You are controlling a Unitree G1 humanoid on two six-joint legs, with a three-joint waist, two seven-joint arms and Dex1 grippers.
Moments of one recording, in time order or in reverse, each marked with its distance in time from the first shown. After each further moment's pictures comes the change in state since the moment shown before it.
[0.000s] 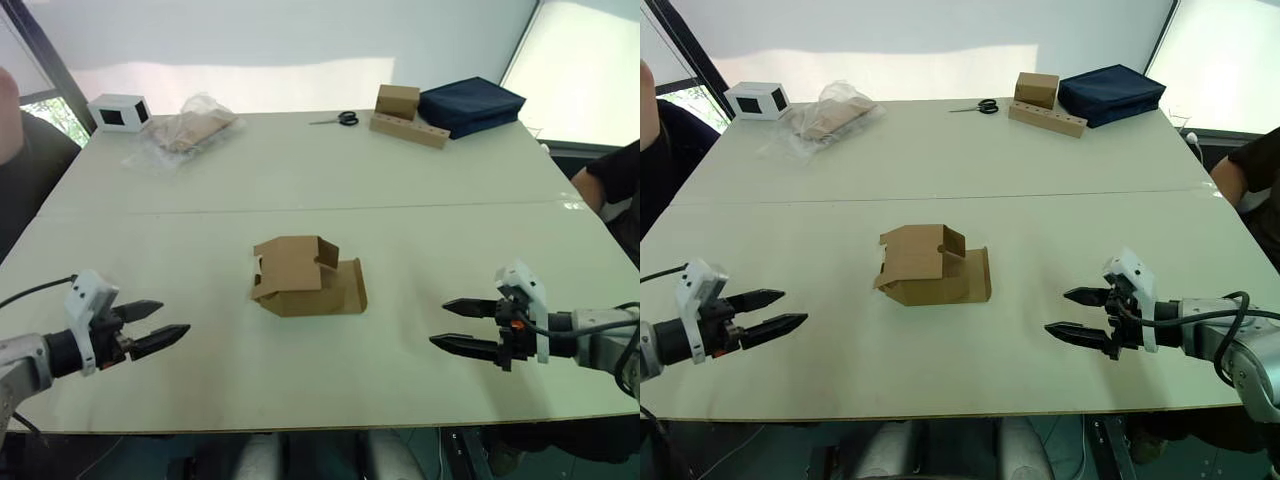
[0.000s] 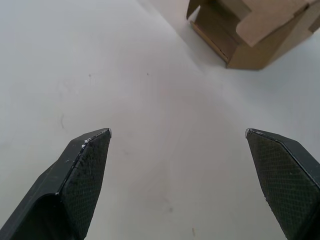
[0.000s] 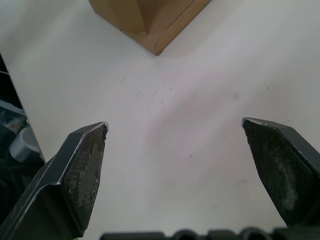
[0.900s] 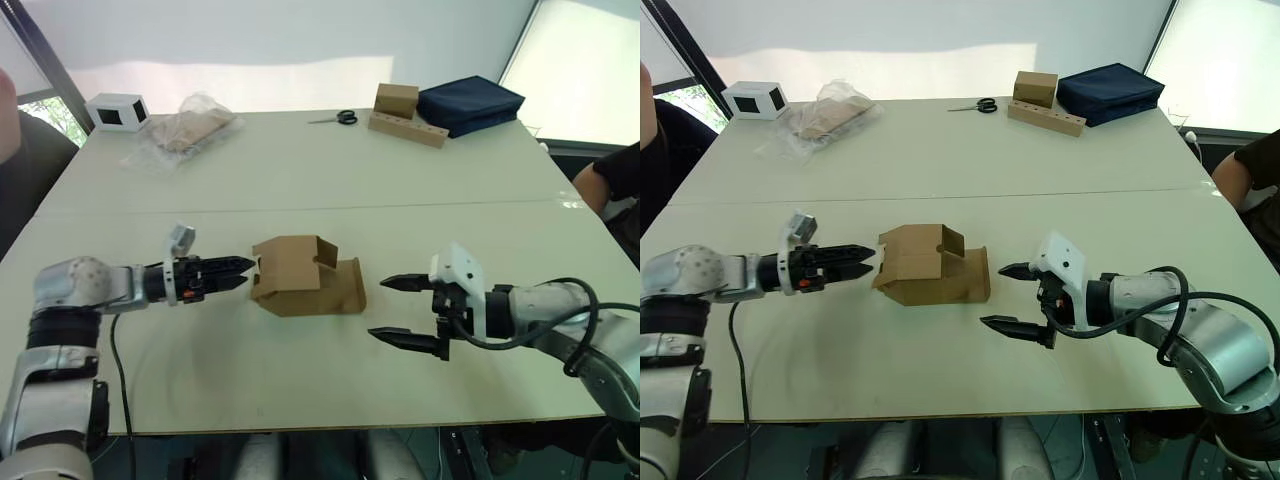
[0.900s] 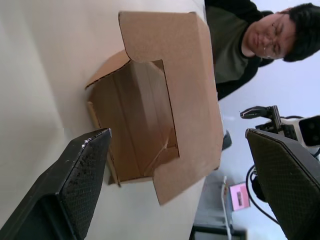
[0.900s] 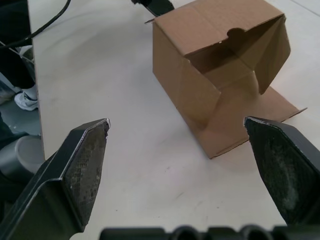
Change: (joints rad) left arm -0.839 -0.196 -0.417 0.786 -0.126 0.584 -0.107; right arm -0.237 0.101 0.220 -0.271 0.008 0.040 -0.211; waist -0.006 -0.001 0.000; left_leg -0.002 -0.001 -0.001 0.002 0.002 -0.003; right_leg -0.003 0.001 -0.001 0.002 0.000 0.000
